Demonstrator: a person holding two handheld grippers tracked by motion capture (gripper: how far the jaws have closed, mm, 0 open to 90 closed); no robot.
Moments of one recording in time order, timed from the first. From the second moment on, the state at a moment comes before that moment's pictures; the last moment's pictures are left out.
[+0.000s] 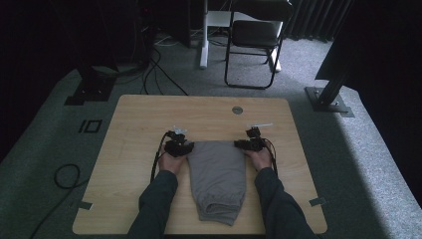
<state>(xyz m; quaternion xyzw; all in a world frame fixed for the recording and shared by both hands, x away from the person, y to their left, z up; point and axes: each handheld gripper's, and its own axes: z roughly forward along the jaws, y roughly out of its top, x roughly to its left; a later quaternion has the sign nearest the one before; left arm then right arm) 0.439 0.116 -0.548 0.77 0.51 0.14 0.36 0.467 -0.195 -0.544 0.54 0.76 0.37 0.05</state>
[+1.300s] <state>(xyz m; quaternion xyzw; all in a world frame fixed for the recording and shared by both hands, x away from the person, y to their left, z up) 0.288 0.107 -0.539 0.82 0.40 0.13 0.39 0.315 -0.215 -0.543 0.42 0.81 0.40 0.07</state>
